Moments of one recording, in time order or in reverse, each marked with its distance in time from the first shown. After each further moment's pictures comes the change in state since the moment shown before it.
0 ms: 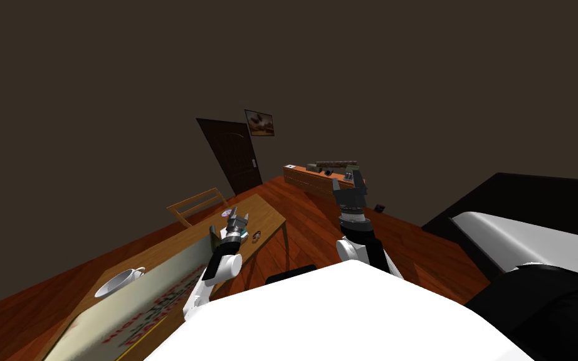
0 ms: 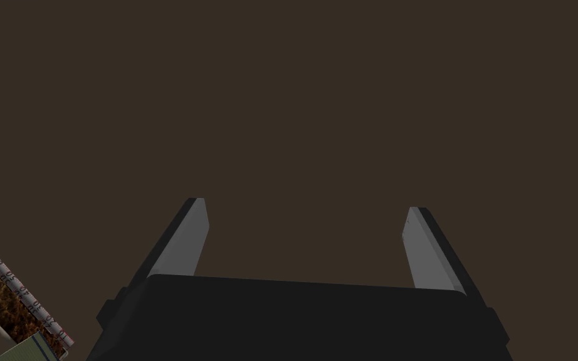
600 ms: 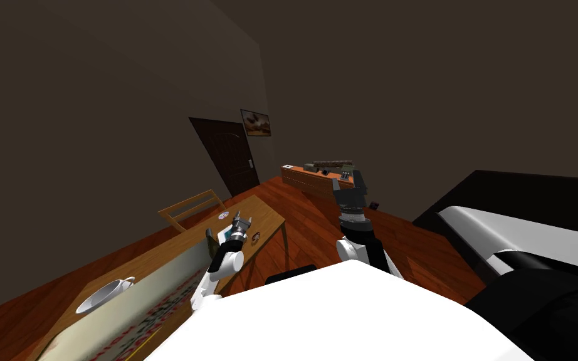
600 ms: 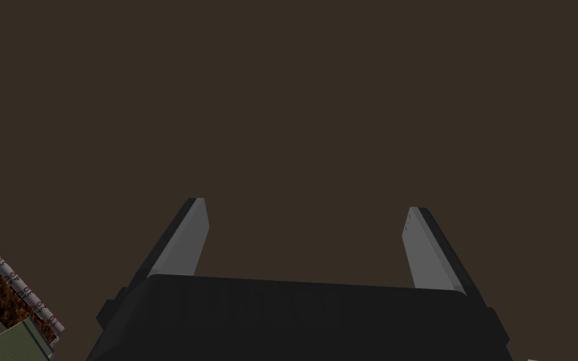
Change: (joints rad) left arm -0.067 0.013 -0.001 0.135 0.083 0.087 0.073; right arm 0.000 0.000 0.000 0.000 0.000 0.000 0.000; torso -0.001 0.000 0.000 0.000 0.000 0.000
